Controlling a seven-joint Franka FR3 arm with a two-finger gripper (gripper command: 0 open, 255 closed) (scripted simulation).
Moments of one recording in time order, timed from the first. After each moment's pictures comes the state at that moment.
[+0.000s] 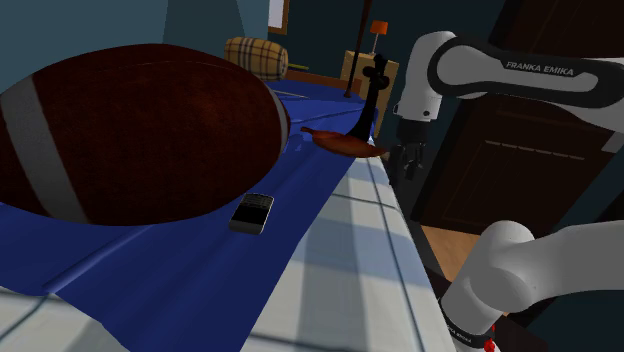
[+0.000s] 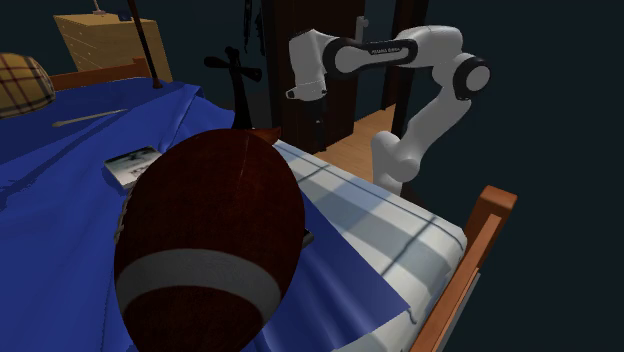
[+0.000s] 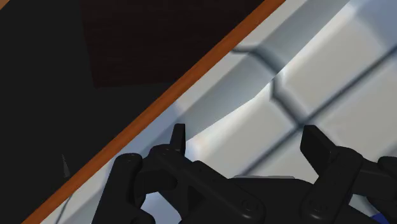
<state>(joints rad) 0.00 -0.79 -0.07 -2.43 0.05 1.47 0.04</state>
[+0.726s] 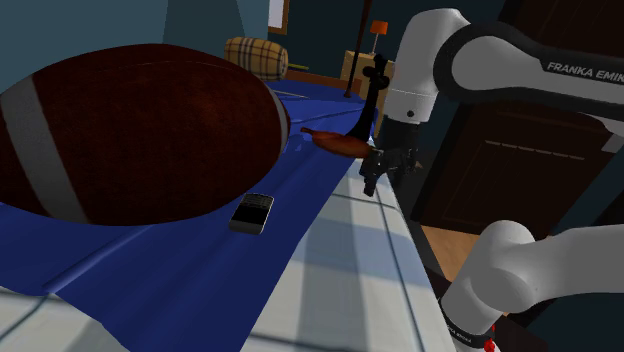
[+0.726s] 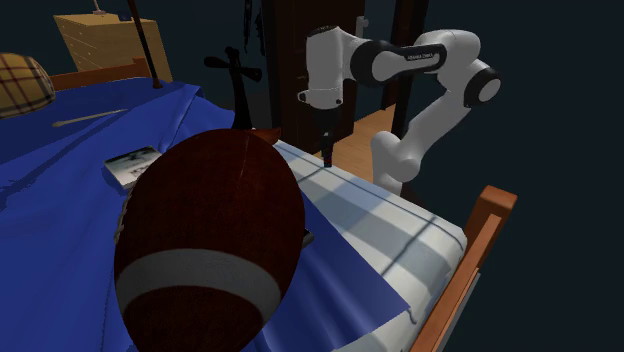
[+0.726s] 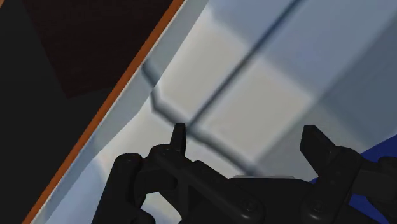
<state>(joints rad) 0.02 -0.84 0.21 -2.41 0.22 1.53 0.43</state>
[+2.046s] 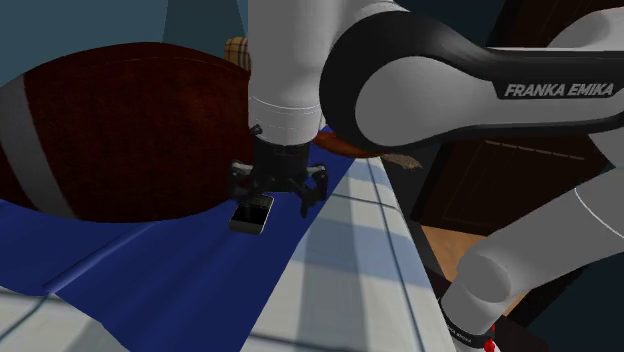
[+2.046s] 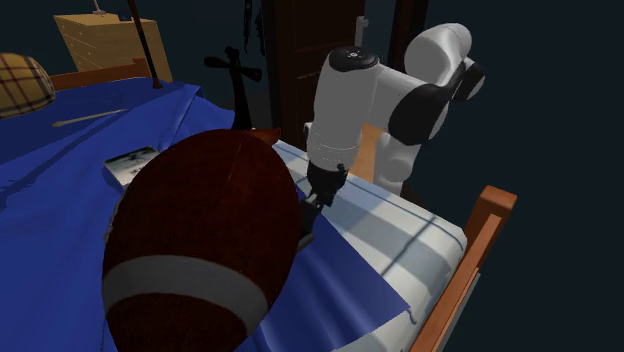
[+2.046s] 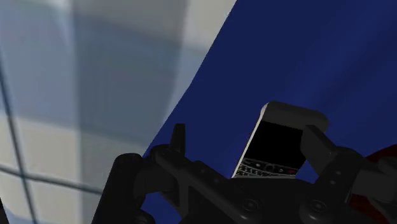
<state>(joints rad) -0.29 -0.36 1.01 -1.89 0.12 1.70 1.36</state>
